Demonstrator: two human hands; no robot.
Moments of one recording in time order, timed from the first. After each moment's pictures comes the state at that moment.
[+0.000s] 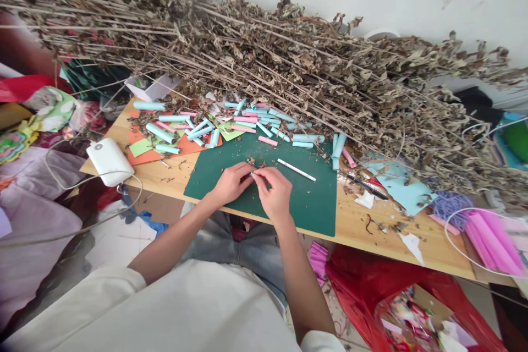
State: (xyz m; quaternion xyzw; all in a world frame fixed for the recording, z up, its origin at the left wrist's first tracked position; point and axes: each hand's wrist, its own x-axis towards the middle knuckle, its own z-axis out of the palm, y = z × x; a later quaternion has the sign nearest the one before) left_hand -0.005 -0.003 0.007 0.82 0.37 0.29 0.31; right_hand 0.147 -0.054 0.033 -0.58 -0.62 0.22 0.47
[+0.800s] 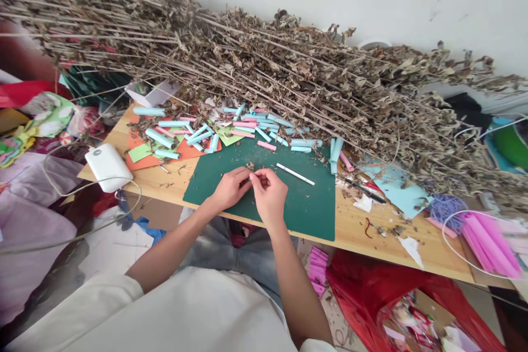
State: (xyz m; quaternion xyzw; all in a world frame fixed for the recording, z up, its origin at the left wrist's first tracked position) left_hand -0.005 -0.003 0.006 0.82 0.38 0.30 0.29; right_hand 0.129 -0.047 0.042 -0.64 -0.52 0.30 0.48
